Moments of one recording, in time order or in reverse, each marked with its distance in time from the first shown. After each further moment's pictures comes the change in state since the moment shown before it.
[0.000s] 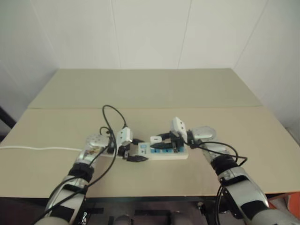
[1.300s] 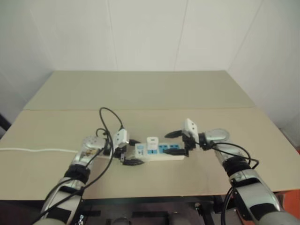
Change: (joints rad) left arm 0.025 0.032 0.012 -0.019 -0.004 0.038 -0.010; right arm 0.031 -0.094 -0.073 0.001 -0.045 0.091 0.010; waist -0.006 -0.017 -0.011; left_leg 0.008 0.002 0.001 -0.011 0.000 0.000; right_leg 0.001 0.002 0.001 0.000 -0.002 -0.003
